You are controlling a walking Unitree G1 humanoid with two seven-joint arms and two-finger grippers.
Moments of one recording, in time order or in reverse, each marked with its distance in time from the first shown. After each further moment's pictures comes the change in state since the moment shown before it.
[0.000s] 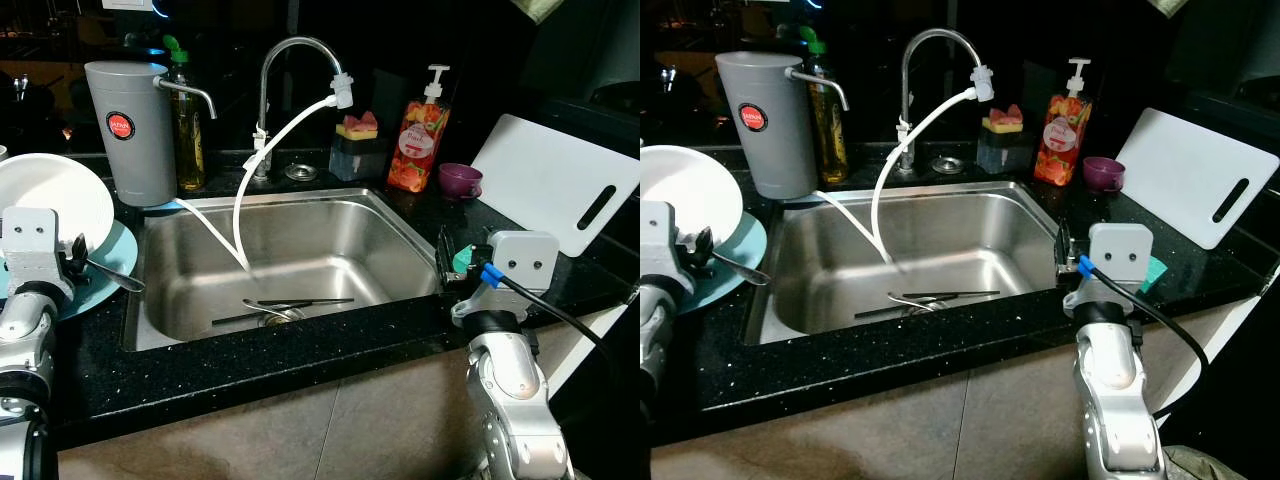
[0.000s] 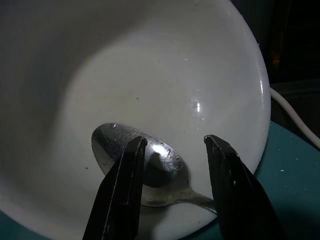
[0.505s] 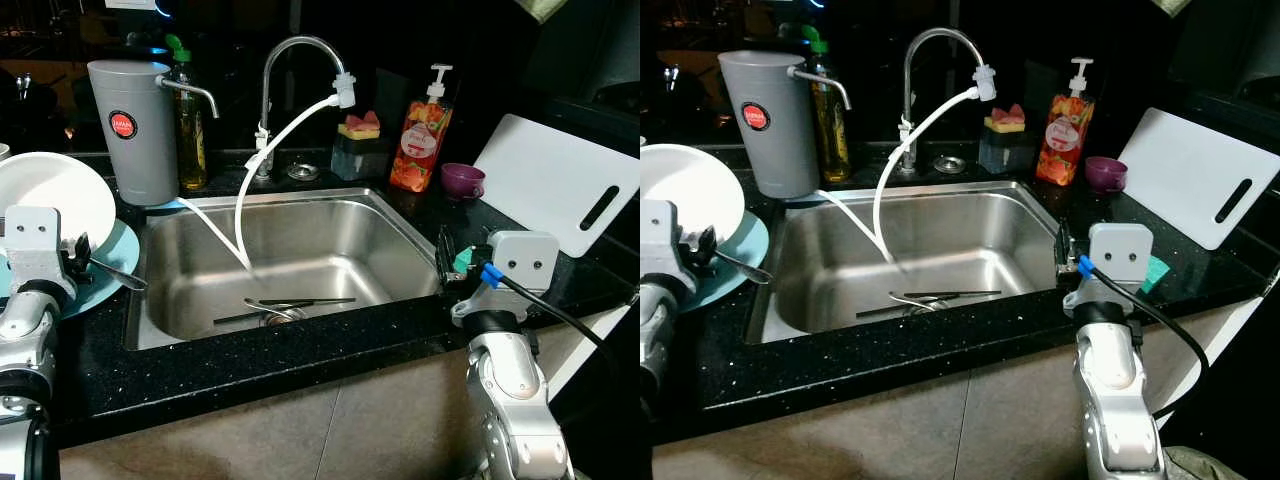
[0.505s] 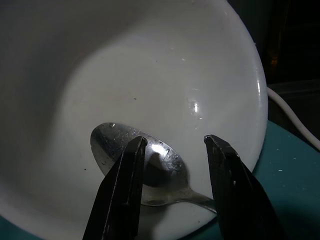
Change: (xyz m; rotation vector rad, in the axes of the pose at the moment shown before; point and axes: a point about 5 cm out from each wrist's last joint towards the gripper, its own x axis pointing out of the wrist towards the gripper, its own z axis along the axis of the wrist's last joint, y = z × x) left arm 0.000 0.002 0.001 0.001 -0.007 0.008; right arm 0.000 0.000 0.000 0.000 0.000 0.000
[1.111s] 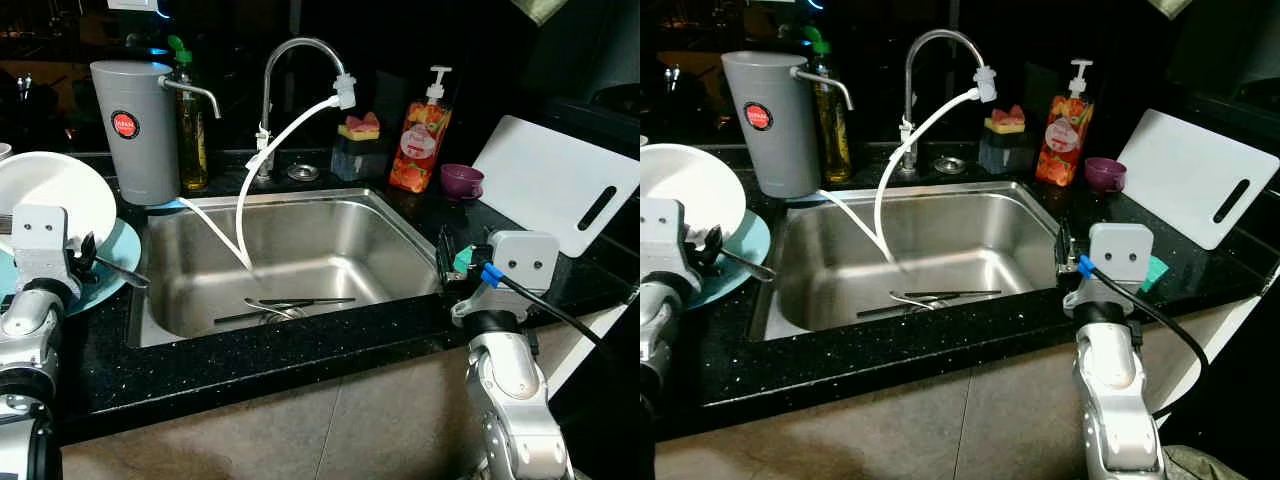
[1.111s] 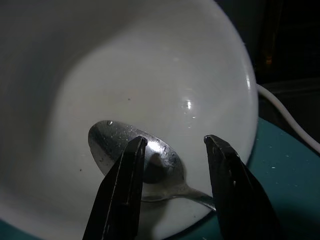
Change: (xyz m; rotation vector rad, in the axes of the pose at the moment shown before) left arm 0.002 -0.005 0.001 0.005 -0.002 -0.015; right arm 0.000 0.000 0.000 0.001 0.000 -0.005
